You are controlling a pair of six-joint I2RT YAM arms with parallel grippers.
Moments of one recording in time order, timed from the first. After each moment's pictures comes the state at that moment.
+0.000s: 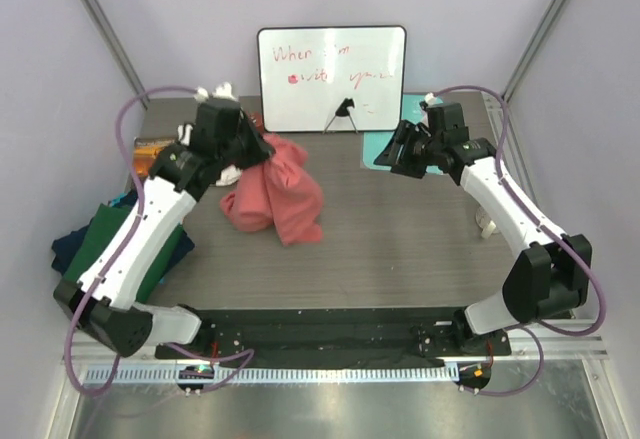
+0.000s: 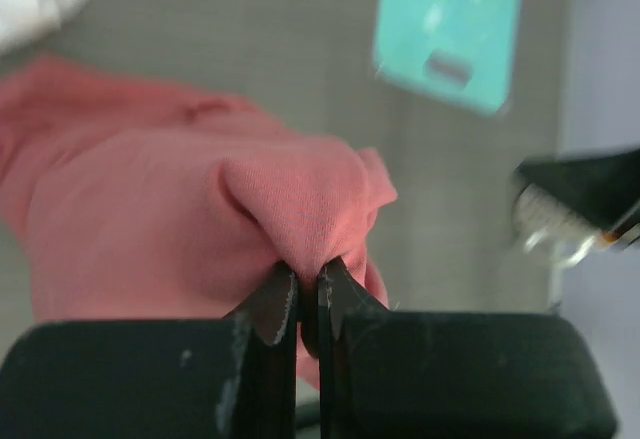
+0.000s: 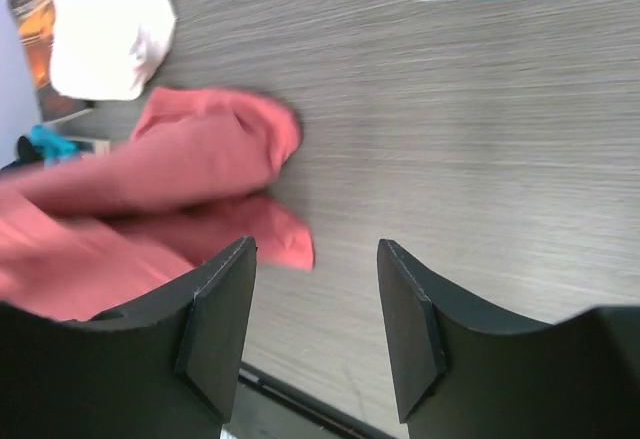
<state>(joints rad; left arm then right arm) -0.46 1.33 1.54 -0.76 -0.09 -0.71 0.28 1.46 1.28 -0.56 -0.30 0.61</state>
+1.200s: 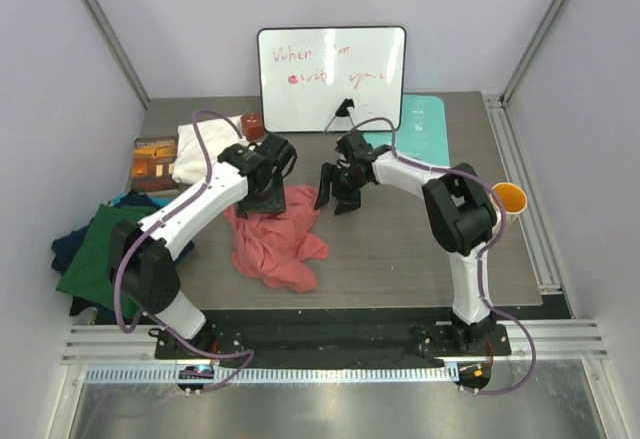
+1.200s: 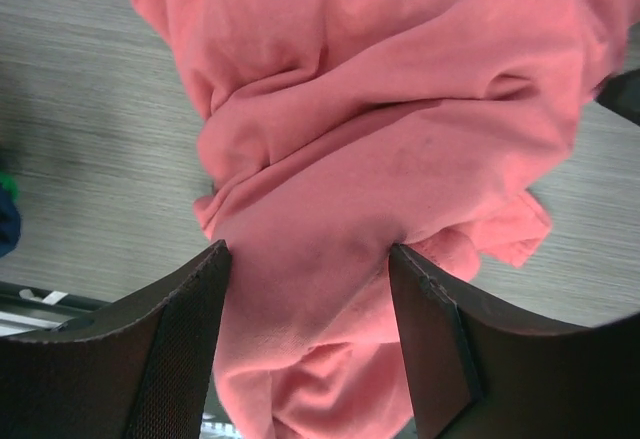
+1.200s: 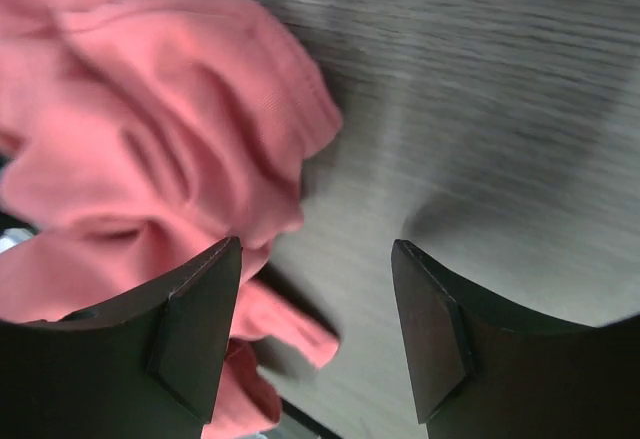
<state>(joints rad) -0.59 1.59 1.41 -1.13 -0.33 -0.70 0.54 2.04 1.46 -0.50 -0.38 0.63</state>
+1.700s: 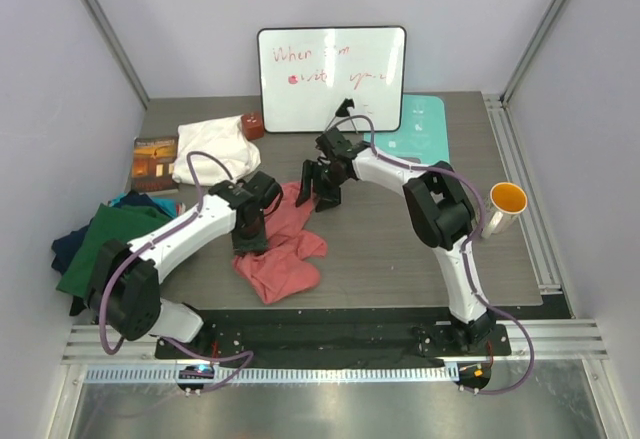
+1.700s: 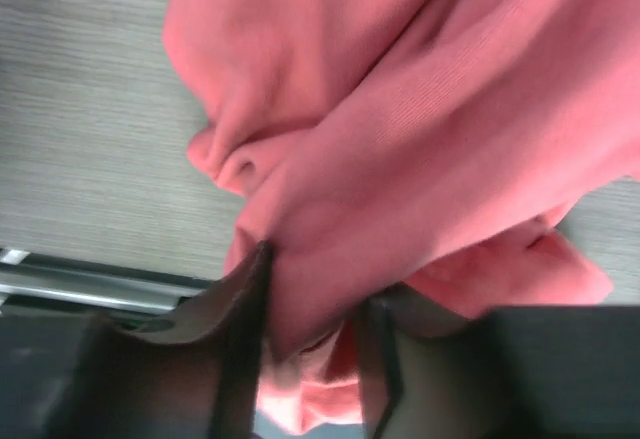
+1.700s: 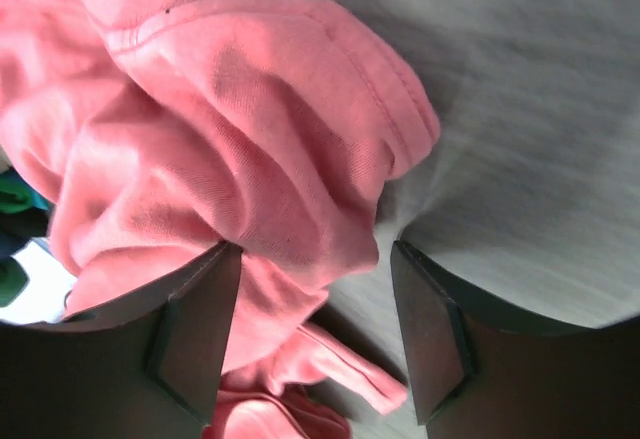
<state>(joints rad) -0.59 1.43 1.02 -1.02 -0.20 -0.72 0.62 2.21 1.67 -0.55 -0.38 0.68</state>
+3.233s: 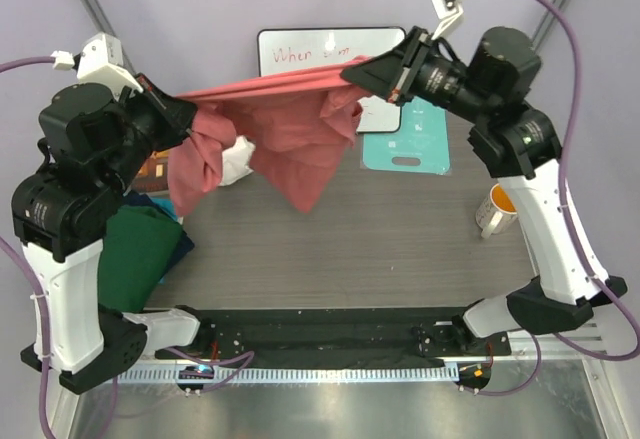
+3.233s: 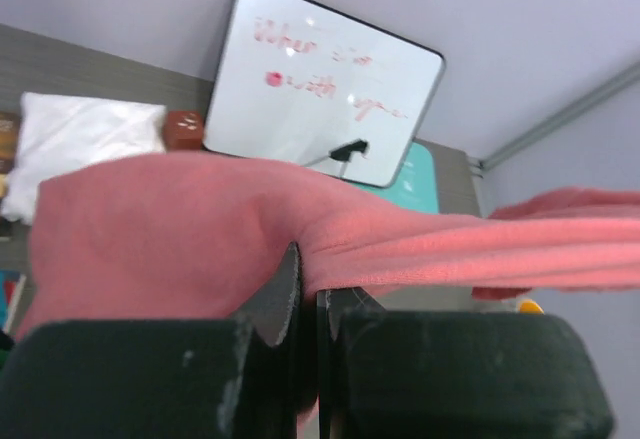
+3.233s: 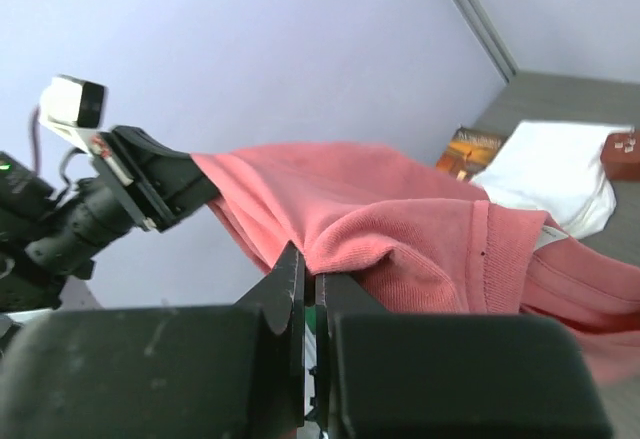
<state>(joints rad) -0.43 1.24 2.18 -1.14 -0.32 -0.53 0.52 1.44 2.01 -0.50 -0.45 0.76</state>
